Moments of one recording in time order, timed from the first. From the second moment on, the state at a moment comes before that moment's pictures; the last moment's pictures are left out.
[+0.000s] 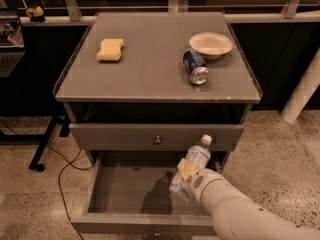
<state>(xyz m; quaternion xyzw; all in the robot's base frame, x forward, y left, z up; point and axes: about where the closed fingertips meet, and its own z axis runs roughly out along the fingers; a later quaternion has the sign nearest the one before) 0.457 -0.110 0.665 0.23 0.86 0.23 0.40</state>
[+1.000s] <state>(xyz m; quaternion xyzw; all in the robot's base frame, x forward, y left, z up) 0.472 -0.109 0.640 0.26 0.85 0.24 0.39</state>
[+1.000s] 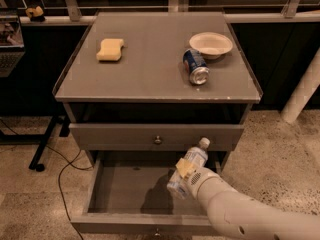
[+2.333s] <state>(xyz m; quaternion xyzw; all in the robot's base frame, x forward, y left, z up) 0.484 -0.124 0.574 0.32 0.86 0.23 0.32</state>
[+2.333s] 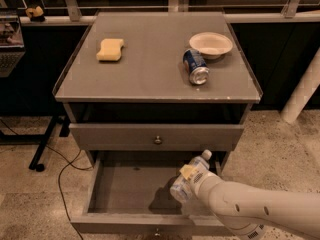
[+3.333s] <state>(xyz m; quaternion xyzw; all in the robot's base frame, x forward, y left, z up) 0.504 -0.113 0.525 0.31 0.88 0.24 0.27</state>
